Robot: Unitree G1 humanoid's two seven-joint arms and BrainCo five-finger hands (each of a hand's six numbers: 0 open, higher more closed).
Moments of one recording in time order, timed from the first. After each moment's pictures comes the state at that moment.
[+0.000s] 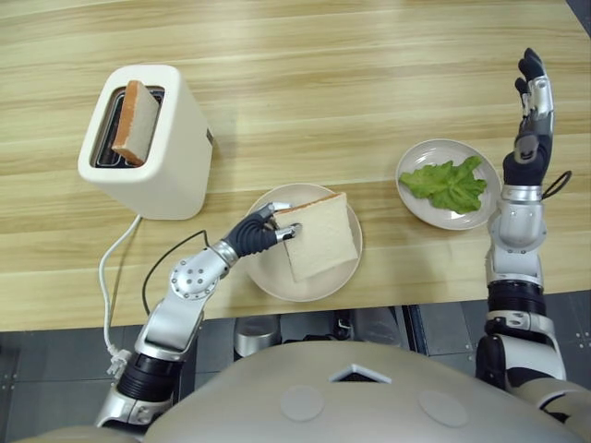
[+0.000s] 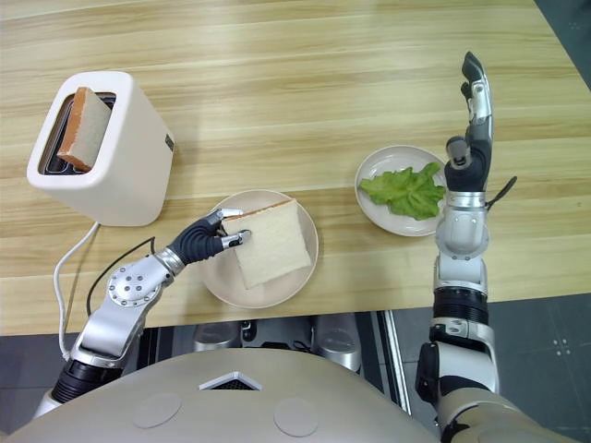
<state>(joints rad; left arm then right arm) 0.26 0.41 -0.26 -0.37 0.05 0.13 -0.42 -0.15 -0.41 -0.23 0.46 -0.24 -0.87 -0.13</state>
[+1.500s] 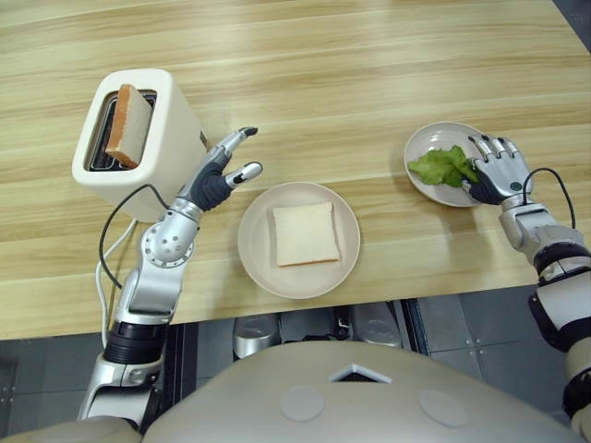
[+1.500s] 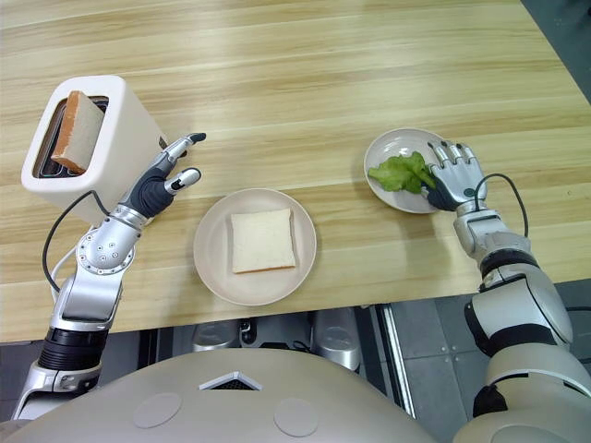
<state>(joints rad) 0.11 0.39 -0.09 -0.28 0.30 -0.01 -0.24 -0.55 -0.72 0.56 1.26 -1.04 -0.35 -0.82</state>
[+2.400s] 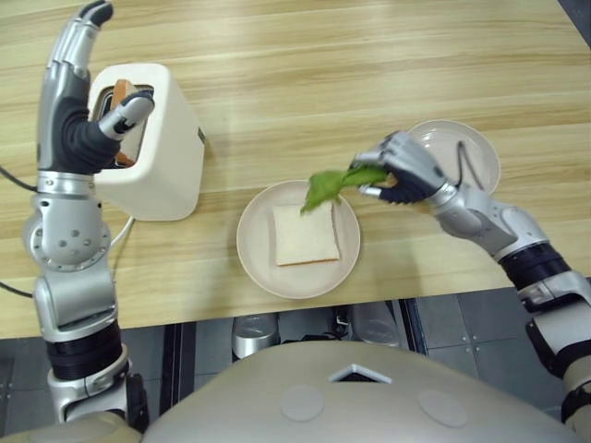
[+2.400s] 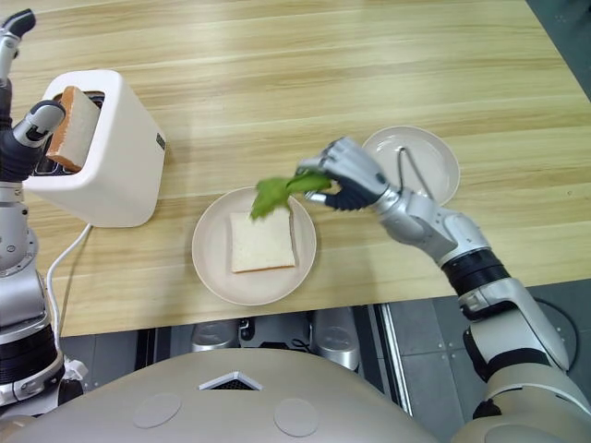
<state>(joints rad) 0.09 0.51 0.35 -0.54 0.43 -0.02 -0.09 -0.35 -0.70 0.55 0.29 -0.51 -0.93 -0.23</state>
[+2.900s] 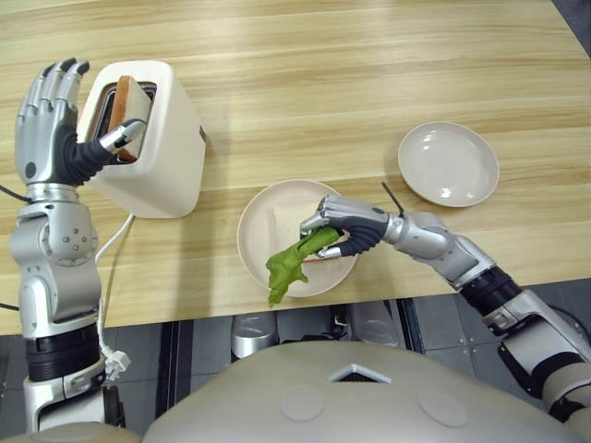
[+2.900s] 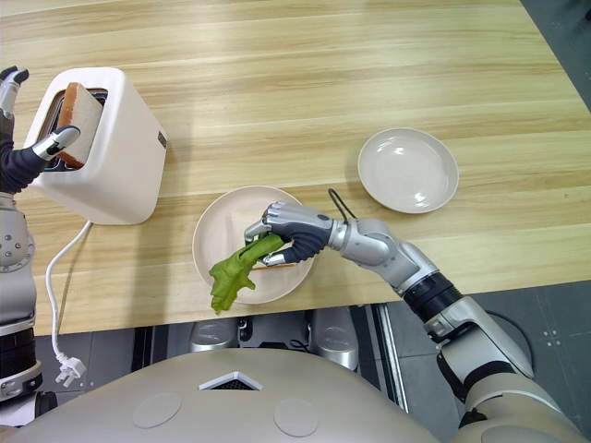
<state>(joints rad) 0.14 0.57 0.32 -0.31 0.66 0.01 0.00 -0.27 -0.54 0.65 0.27 -0.25 -0.85 0.32</state>
